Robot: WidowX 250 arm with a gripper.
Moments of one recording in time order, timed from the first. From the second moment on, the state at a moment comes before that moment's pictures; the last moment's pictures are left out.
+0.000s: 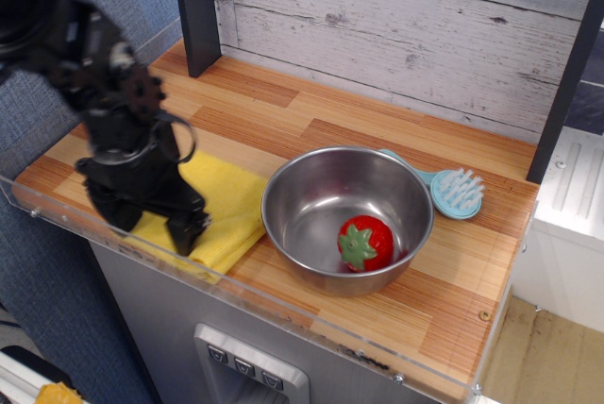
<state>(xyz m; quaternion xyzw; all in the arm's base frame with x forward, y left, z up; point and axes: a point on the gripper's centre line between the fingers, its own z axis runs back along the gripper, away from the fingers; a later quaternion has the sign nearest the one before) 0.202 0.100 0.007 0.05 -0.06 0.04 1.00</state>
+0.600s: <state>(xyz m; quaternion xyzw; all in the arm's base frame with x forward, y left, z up) 0.192 0.095 0.030 -0.02 -0.05 0.03 1.00</state>
